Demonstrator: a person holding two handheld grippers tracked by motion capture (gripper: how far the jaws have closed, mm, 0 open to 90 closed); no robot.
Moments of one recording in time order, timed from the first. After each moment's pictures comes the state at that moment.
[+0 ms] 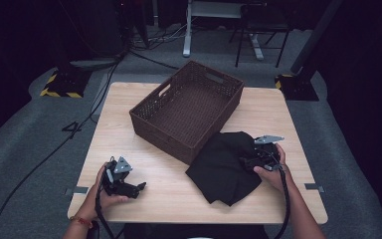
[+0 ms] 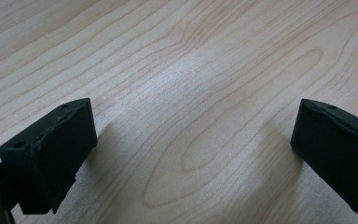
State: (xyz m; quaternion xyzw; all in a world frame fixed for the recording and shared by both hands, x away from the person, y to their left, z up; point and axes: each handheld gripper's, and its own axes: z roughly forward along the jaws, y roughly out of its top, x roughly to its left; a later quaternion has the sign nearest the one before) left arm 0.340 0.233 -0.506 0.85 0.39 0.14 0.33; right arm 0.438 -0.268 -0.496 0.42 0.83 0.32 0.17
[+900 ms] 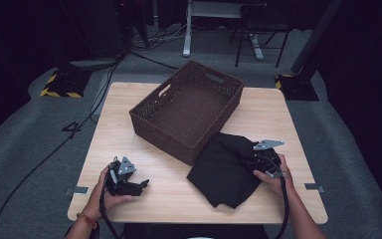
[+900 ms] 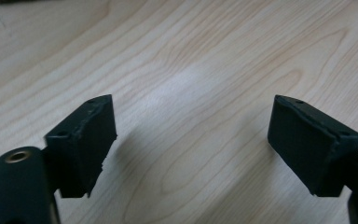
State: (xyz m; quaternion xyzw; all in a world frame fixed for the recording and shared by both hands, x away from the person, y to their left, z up) left arm 0.336 0.216 -0.497 0.85 0.37 0.16 0.33; right arm 0.417 -0.263 -0.486 0.38 0.85 0.33 0.16
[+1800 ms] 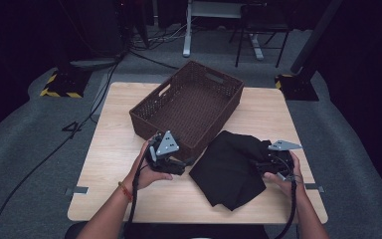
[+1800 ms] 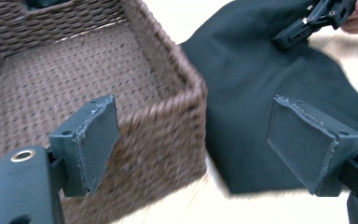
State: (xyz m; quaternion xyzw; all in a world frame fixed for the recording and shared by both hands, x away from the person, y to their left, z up) left arm 0.375 0.101 -0.411 0.83 0.24 0.18 0.46; right arm 0.401 -0.294 -0.470 0.42 0.81 0.36 0.20
